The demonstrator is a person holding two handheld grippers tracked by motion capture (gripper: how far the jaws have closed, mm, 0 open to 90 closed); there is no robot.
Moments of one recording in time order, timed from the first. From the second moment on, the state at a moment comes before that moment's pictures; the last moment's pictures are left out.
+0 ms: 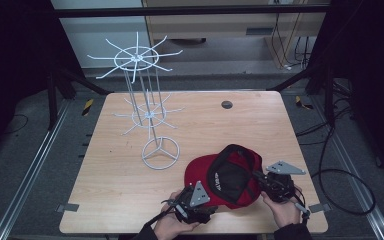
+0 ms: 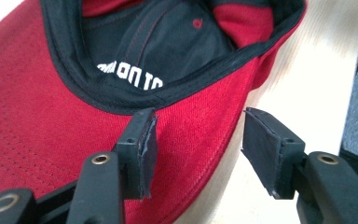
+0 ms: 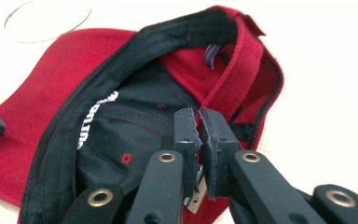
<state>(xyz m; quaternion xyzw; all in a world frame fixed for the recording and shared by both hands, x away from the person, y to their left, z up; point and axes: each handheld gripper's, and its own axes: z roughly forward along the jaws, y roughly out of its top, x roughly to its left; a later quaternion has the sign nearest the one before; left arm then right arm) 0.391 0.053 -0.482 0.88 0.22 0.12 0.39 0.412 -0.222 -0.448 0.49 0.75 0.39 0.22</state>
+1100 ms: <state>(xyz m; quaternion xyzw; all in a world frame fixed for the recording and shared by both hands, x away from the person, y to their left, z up) 0.398 0.049 -0.473 0.90 0.19 0.12 0.37 0.421 -0.212 -0.451 0.49 0.77 0.36 0.20</state>
